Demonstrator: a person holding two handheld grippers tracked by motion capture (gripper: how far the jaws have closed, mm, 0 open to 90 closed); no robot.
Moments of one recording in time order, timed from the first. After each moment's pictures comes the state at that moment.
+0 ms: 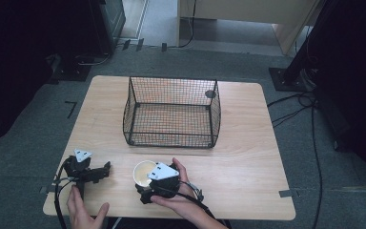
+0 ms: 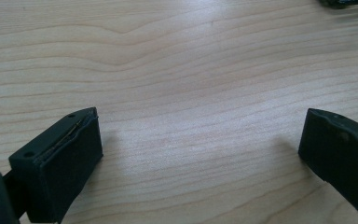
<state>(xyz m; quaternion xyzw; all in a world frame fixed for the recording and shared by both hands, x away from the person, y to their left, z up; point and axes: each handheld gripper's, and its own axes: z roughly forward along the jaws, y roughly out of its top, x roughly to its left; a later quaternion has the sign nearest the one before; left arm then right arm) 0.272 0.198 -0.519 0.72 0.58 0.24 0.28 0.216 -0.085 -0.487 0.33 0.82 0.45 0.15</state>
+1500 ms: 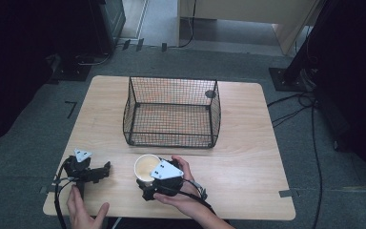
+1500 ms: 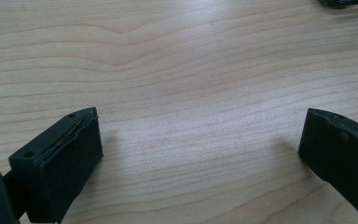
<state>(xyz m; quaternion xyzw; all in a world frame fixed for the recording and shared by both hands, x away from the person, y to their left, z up) 0.272 0.198 -0.519 0.72 0.58 0.24 0.28 0.215 -0.094 -0.464 0.31 0.80 0.48 0.18</state>
